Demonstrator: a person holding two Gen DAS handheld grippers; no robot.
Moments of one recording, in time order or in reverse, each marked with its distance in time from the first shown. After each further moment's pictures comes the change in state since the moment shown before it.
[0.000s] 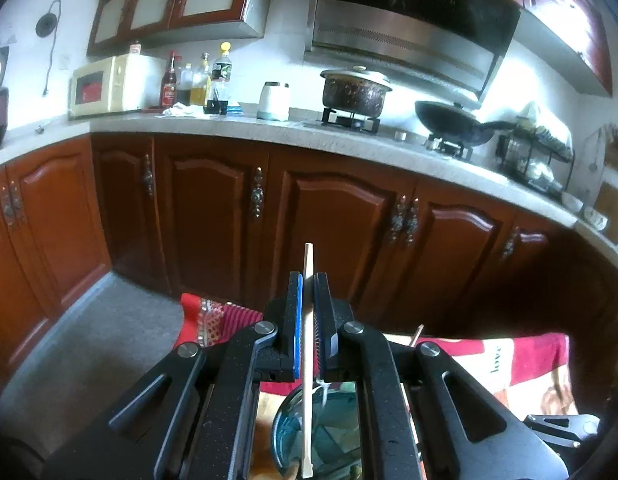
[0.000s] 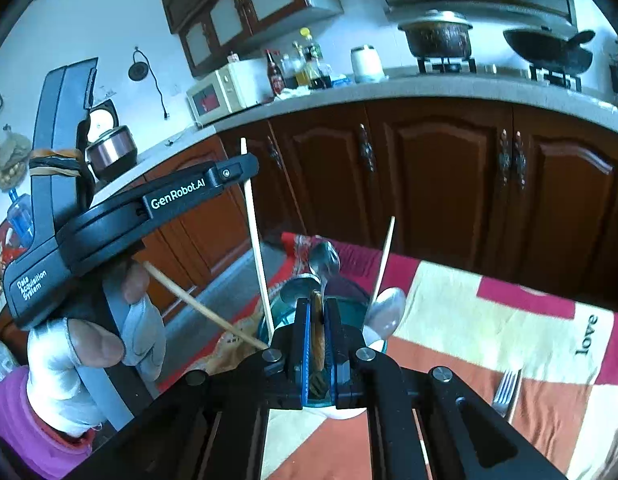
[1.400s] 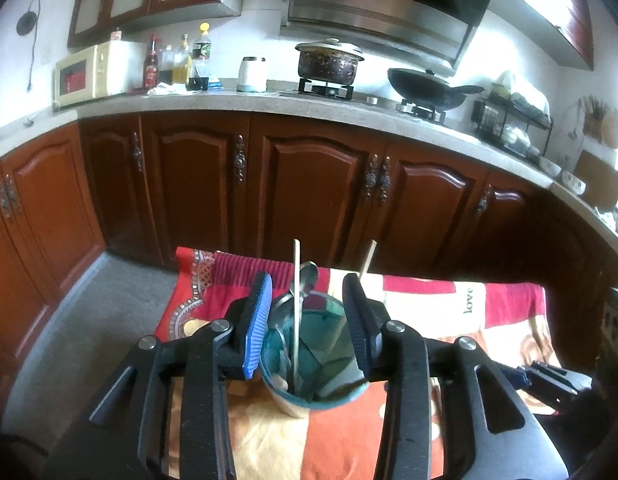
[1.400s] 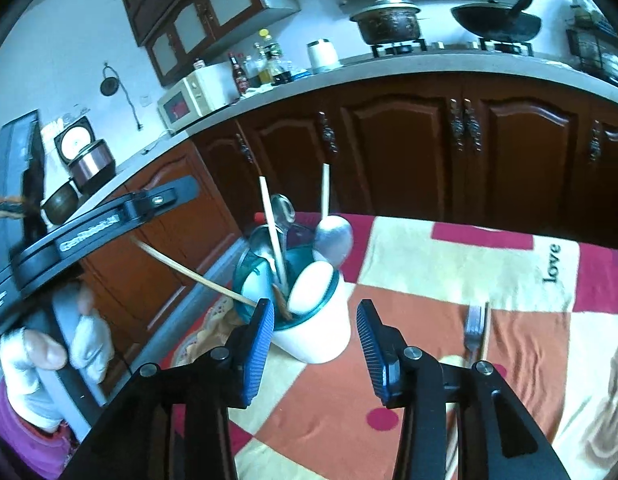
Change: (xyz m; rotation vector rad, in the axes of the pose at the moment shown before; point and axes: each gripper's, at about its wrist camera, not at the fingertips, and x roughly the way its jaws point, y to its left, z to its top) left arm -0.063 -0.025 -0.033 0.056 0.113 -0.064; right arm -0.054 -0.022 -0.047 0.116 0.007 -0.082
